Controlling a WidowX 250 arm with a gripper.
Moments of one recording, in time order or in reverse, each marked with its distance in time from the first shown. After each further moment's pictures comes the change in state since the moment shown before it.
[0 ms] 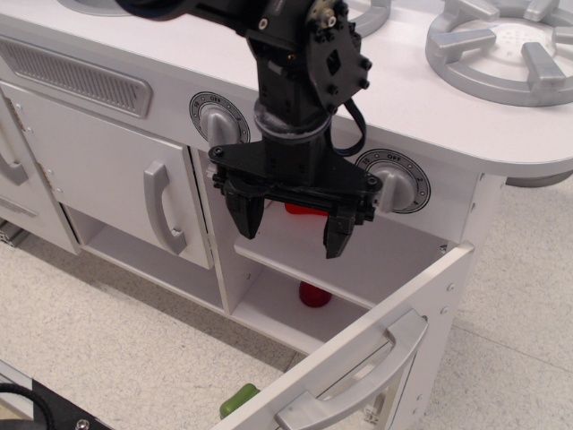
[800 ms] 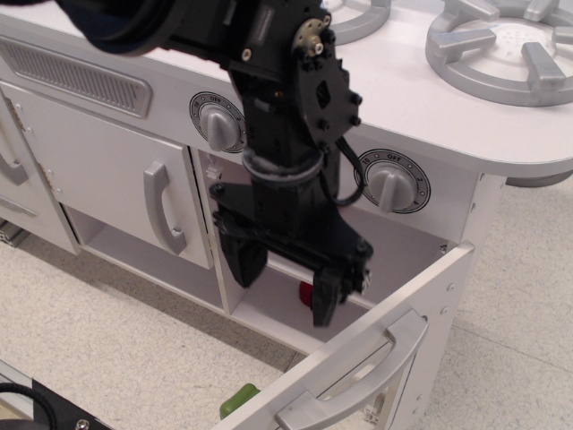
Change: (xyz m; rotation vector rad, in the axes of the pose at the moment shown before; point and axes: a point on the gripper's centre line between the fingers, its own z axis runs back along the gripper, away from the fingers) arm -0.044 -0.010 -0.001 -0.091 0.136 -0.302
